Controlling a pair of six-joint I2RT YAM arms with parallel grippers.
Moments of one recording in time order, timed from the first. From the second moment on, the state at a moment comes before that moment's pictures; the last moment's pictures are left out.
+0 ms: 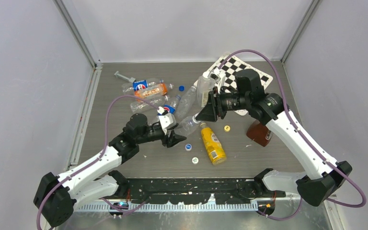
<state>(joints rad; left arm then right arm) -0.71 0.94 0.55 0.18 0.53 0.13 0.56 1.21 1.34 -0.66 -0.73 0.23</state>
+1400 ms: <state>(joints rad) -0.71 0.97 0.62 -0.04 0.57 0.12 0.64 1.32 1.45 -0.87 -0.57 0.11</state>
